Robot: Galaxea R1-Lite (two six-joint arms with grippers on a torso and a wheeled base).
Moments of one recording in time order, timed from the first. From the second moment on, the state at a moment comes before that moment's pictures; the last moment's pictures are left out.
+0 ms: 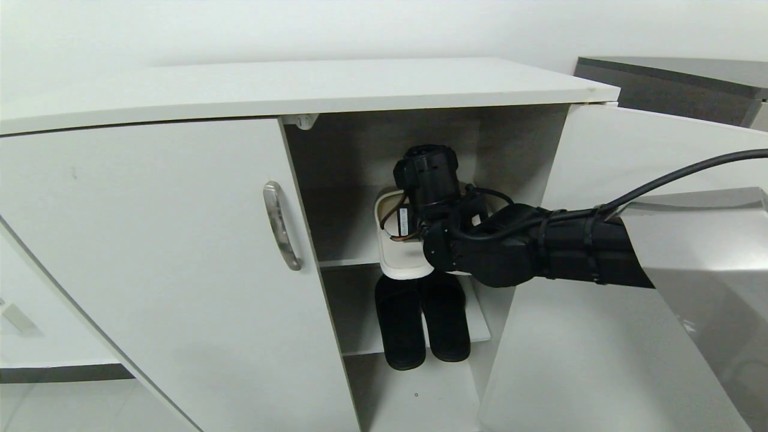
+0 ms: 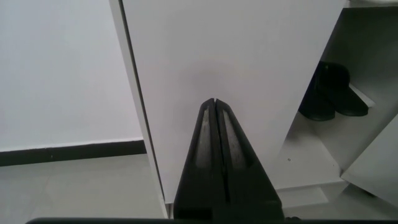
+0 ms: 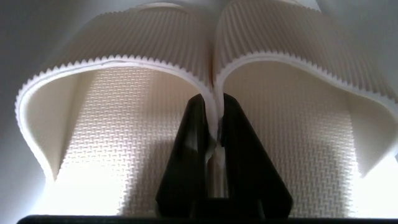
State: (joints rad) left arm 0.00 0.00 0.00 0.00 0.03 0.00; right arm 0.82 2.25 -1.89 -0.06 -0.72 0.21
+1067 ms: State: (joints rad) left arm 0.00 0.00 0.00 0.00 0.03 0.00; right arm 0.95 1.98 -1.53 -0.09 -0.76 0.23
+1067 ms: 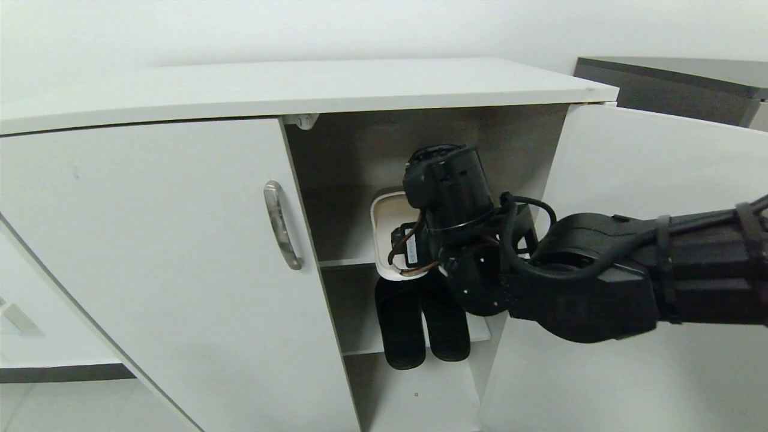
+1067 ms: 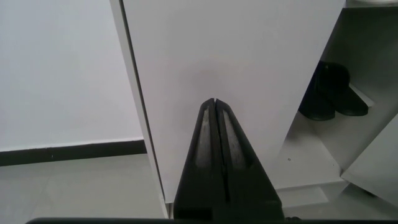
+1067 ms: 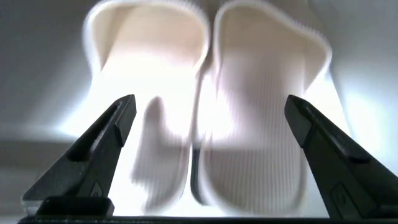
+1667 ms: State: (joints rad) left arm 0.00 0.00 0.00 0.00 0.03 0.00; right arm 1.10 1.68 -0.98 -0.45 -0.62 0.22
